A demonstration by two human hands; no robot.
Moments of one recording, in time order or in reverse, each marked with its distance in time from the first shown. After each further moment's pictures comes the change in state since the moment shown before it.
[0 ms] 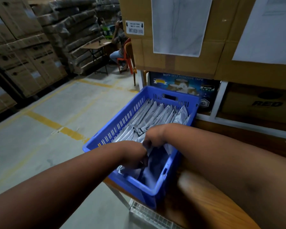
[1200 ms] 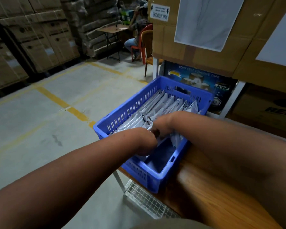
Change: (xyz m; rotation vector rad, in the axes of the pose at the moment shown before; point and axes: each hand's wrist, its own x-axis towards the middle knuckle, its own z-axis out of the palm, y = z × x) left_hand 0.004 0.030 0.001 0.047 -0.050 -0.202; right_hand -0.012 -0.010 -0.013 -0.190 -0.053 -0.034
